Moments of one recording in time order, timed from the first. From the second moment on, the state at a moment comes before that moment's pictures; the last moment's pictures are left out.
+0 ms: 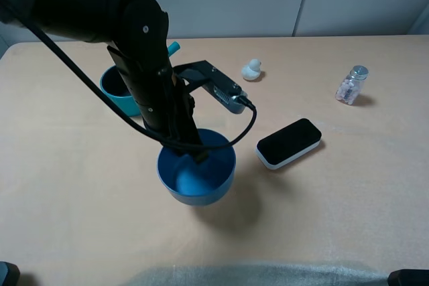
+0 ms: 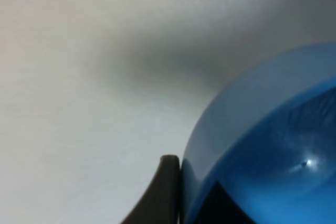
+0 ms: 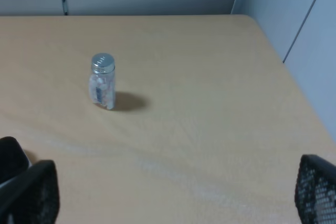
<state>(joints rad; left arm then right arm) -0.80 1.82 -1.08 -0.08 0.68 0.19 -0.06 -0.01 -0.50 -0.05 1.02 -0.04</state>
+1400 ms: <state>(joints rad) -0.51 1.58 -1.43 0.23 1.09 -0.15 -0.06 -0.01 -0.50 -0.05 1.02 -0.04</state>
